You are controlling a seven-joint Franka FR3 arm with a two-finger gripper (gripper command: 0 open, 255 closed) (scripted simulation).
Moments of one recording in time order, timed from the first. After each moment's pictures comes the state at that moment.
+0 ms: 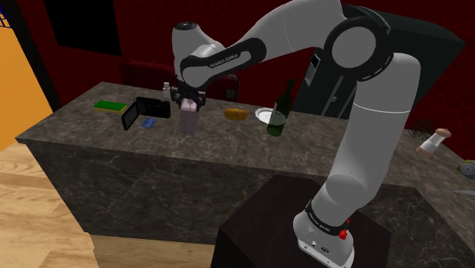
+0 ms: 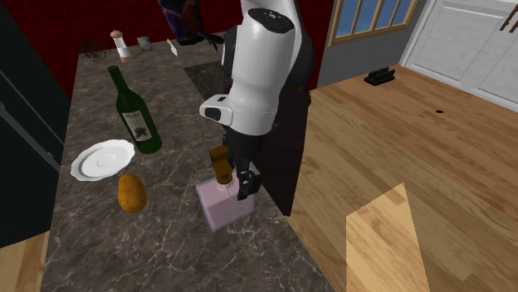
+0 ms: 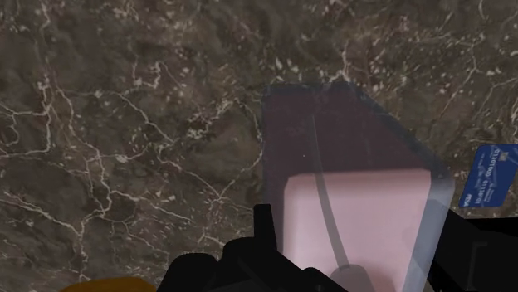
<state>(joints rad) -0.08 0.27 0.30 -1.85 -0.37 2.22 1.26</state>
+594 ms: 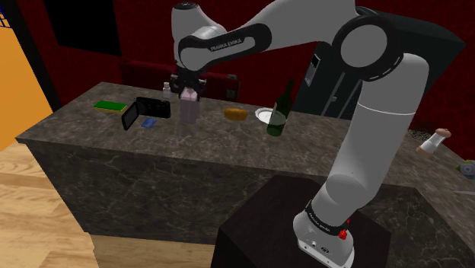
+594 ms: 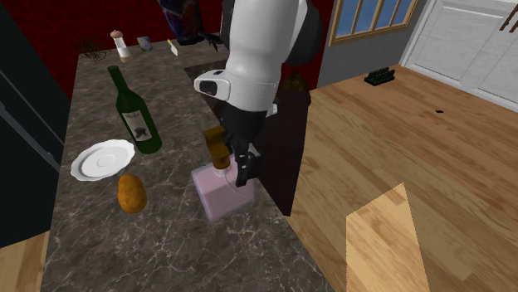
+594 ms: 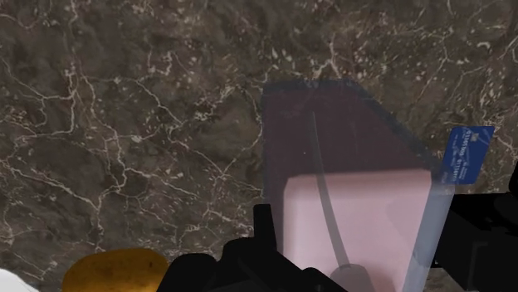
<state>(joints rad) -0.08 0.23 0.31 -1.79 -0.34 2.11 1.22</state>
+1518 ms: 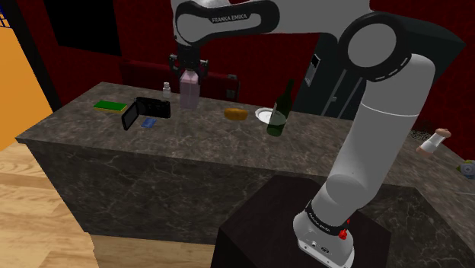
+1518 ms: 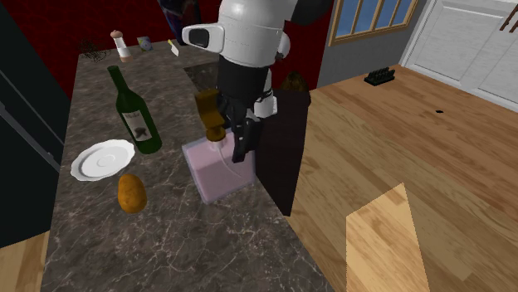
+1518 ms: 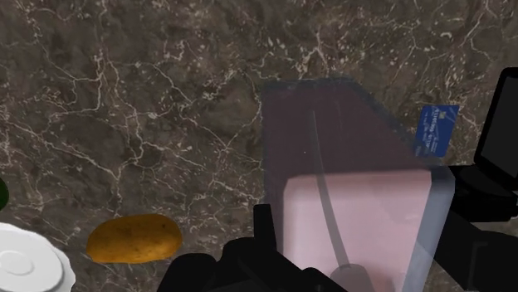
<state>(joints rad) -0.08 0.19 0.32 -1.64 -0.30 1.95 1.16</state>
